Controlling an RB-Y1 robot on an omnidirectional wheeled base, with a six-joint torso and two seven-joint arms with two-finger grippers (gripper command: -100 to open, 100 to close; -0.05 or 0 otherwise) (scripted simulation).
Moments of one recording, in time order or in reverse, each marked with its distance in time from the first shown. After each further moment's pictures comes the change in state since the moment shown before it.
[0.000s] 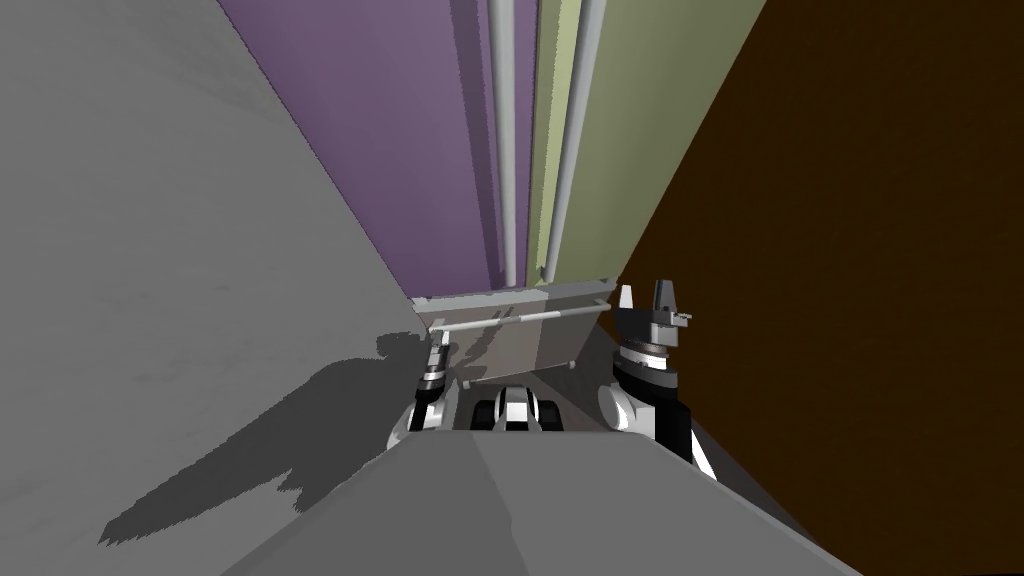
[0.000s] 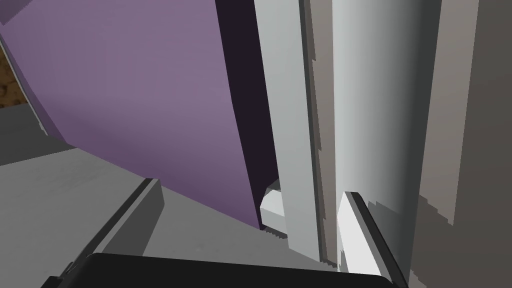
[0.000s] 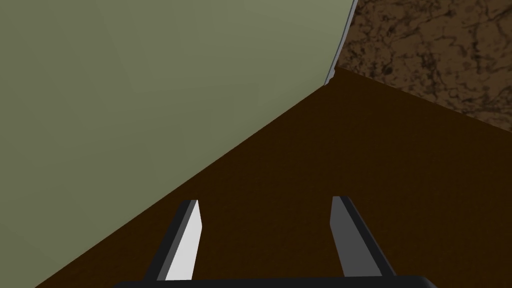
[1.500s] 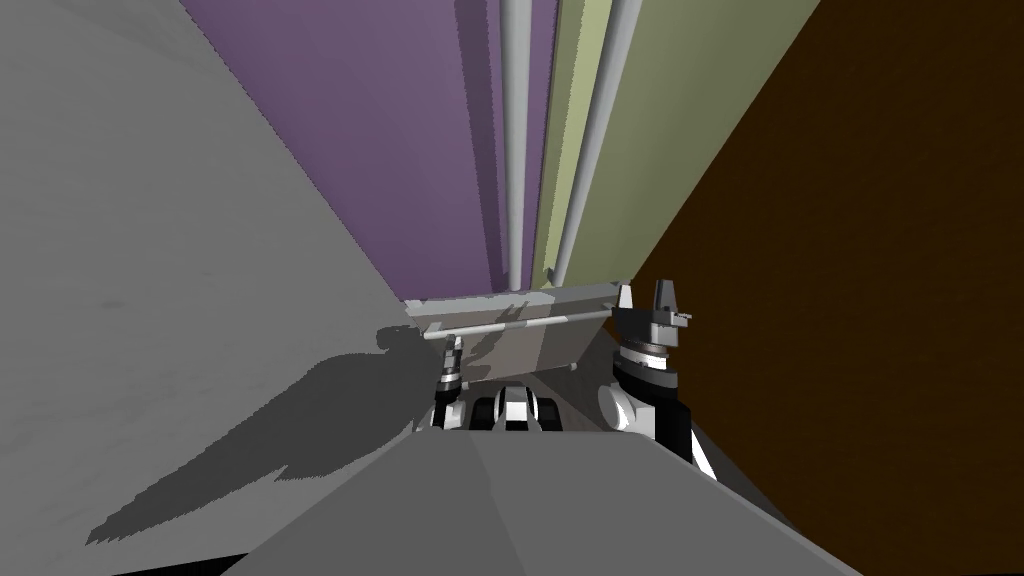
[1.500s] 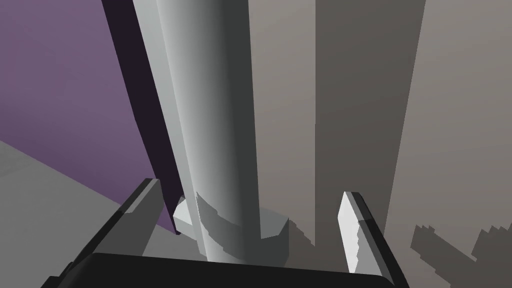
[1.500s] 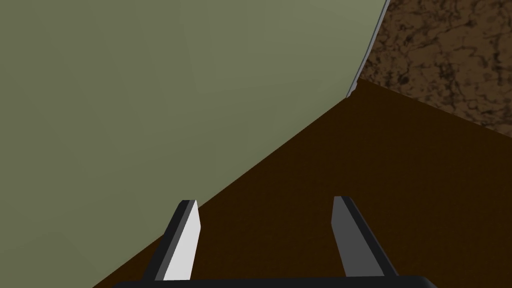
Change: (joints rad) left arm -0.111 -0.114 0.014 0.266 0.021 -0.084 -0.029; right arm 0.000 0.000 0.000 0.000 0.000 0.000 0.000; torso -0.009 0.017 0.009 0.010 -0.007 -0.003
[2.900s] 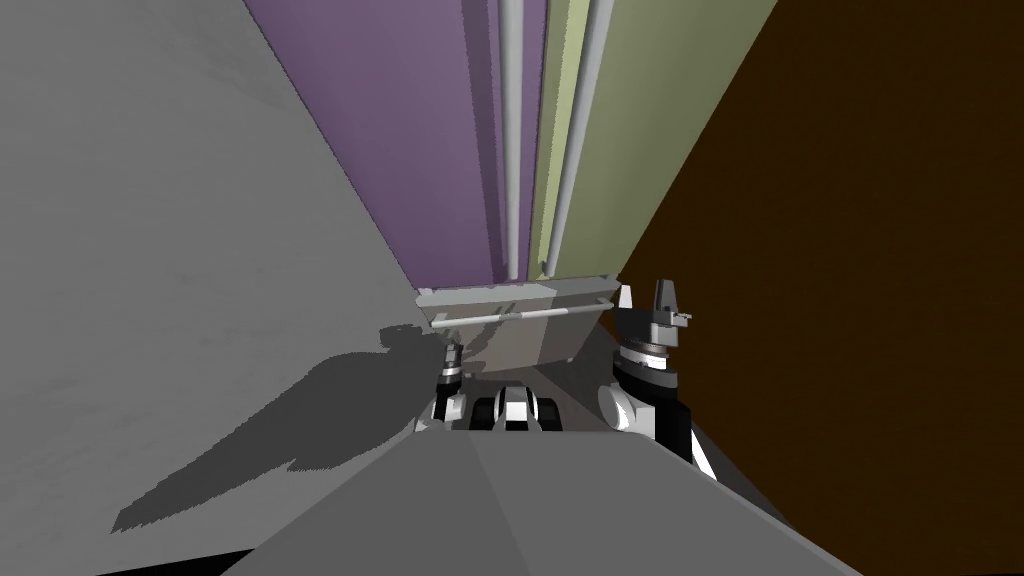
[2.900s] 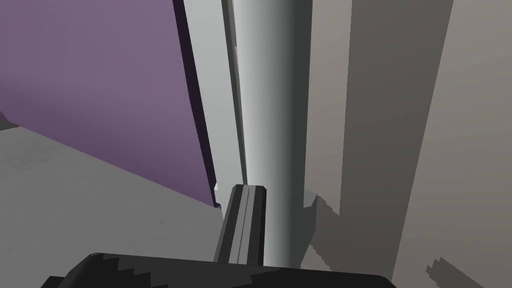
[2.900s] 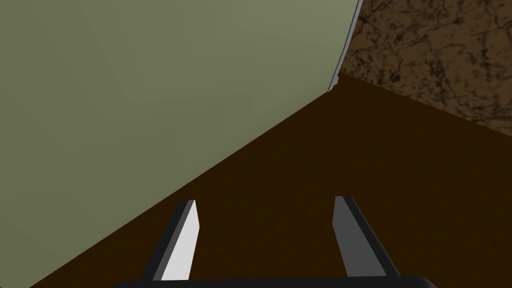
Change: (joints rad) left arm -0.021 0.008 -0.005 -0.038 -0.002 0.062 0.006; right arm 0.000 0.000 0.000 0.000 0.000 0.000 0.000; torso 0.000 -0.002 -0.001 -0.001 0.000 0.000
